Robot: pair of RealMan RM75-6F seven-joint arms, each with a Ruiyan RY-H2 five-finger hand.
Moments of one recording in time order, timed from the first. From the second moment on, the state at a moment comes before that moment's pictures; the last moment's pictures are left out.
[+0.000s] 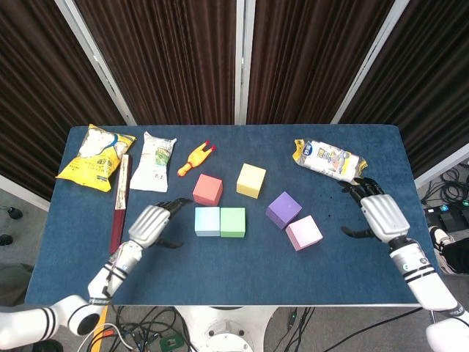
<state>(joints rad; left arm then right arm) -0.59 -1.50 -0.07 -1.51 1.43 1.13 -0.10 0.48 -1.02 0.10 -1.69 -1.41 1.06 0.11</state>
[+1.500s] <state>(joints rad) -0.39 -1.22 -0.12 -1.68 1.35 1.29 -0.07 0.53 -1.35 0.03 -1.40 -1.54 1.05 0.21</state>
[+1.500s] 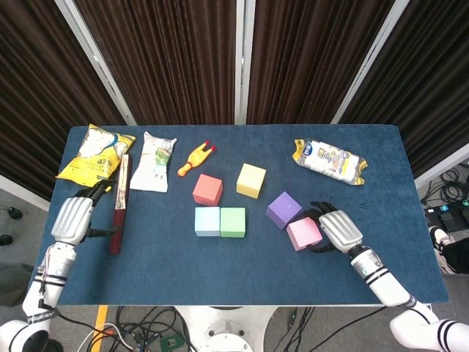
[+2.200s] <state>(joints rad) -0.36 -1.20 -0.14 -1.70 1.35 1.30 -0.07 0.58 -1.23 0.04 -1.54 -1.66 1.14 0.47</state>
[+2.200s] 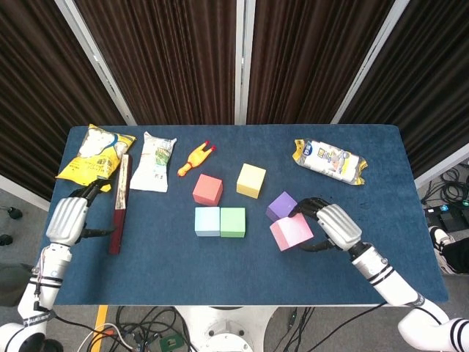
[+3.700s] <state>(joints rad) -0.33 -1.18 -0.13 -1.72 1.41 1.33 -0.12 0.59 -1.18 0.09 -1.46 -1.55 1.15 0.43</state>
